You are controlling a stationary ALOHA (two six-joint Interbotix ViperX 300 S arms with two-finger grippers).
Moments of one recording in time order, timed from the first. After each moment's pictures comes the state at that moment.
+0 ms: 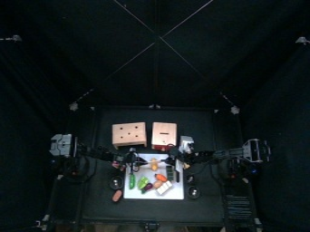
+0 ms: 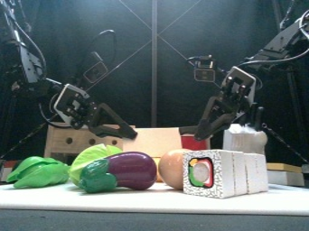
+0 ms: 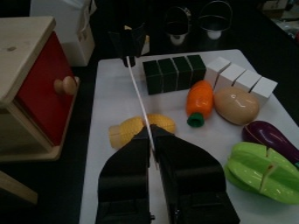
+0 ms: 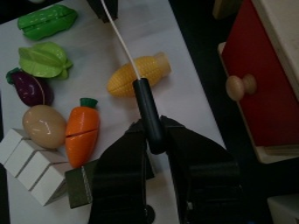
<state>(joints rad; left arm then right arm) 0.06 0.11 1.01 0.22 -0.80 -0.06 -0.13 -0.15 0.89 -1.03 -0.01 1.25</state>
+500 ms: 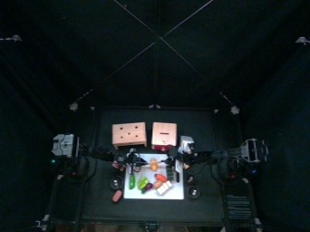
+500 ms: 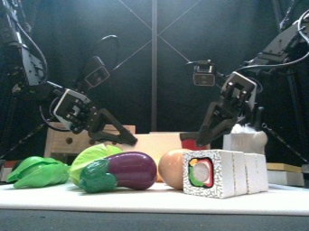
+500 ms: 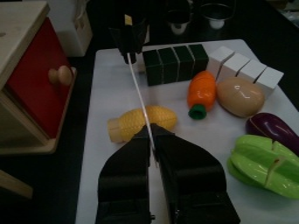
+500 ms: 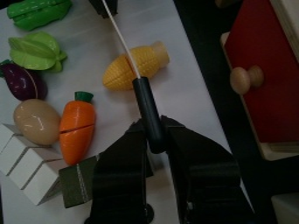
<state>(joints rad) 0.06 0.14 1.00 0.21 -0.77 -0.06 -0.12 -0.12 0.89 -1.03 -0.01 1.25</state>
